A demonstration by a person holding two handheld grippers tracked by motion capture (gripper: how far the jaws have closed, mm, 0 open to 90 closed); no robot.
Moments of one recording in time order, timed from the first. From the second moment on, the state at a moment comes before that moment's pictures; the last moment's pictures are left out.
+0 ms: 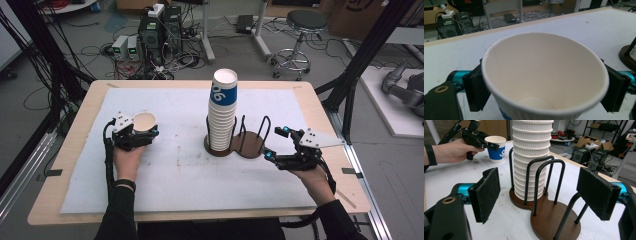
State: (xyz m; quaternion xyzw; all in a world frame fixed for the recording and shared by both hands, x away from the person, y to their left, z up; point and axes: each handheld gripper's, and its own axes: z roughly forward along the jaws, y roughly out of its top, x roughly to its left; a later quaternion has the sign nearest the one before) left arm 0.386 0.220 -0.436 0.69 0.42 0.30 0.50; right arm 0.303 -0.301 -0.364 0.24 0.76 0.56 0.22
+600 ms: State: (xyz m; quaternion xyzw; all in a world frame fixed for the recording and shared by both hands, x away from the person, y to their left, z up) left arm 0.376 0.220 -0.426 0.70 0.44 0.32 0.46; right arm 0.303 -0.299 -0.363 0.24 0.76 0.56 0.21
